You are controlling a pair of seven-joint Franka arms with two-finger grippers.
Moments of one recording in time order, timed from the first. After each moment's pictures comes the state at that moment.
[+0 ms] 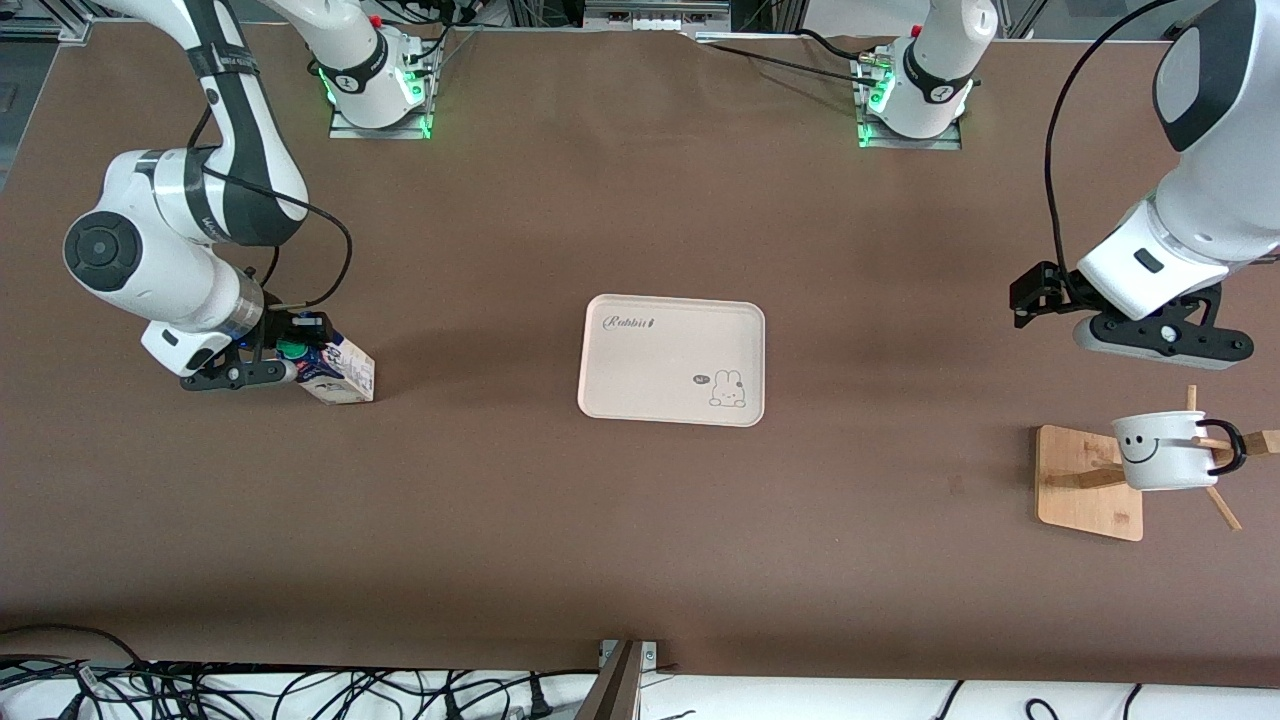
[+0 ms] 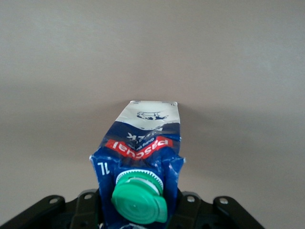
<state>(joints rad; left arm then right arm) -0.01 0.16 -0.12 -1.57 0.08 1.74 0.03 0.28 0.24 -0.19 -1.94 0.07 2.08 -0.07</state>
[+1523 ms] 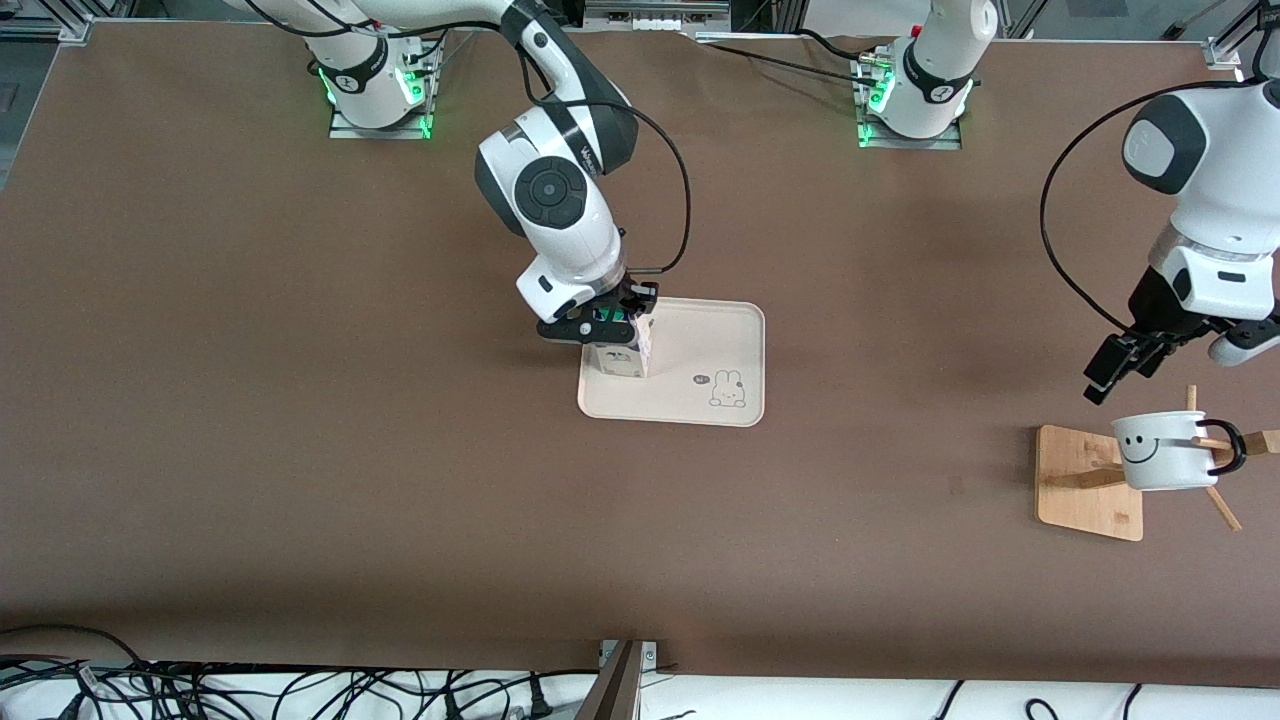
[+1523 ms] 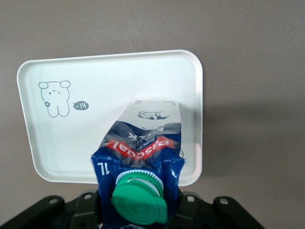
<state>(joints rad) 0.22 -0.02 -0.11 -2.23 -0.01 2.70 -0.43 0.83 0.57 -0.13 -1.53 0.23 2.14 0.71</state>
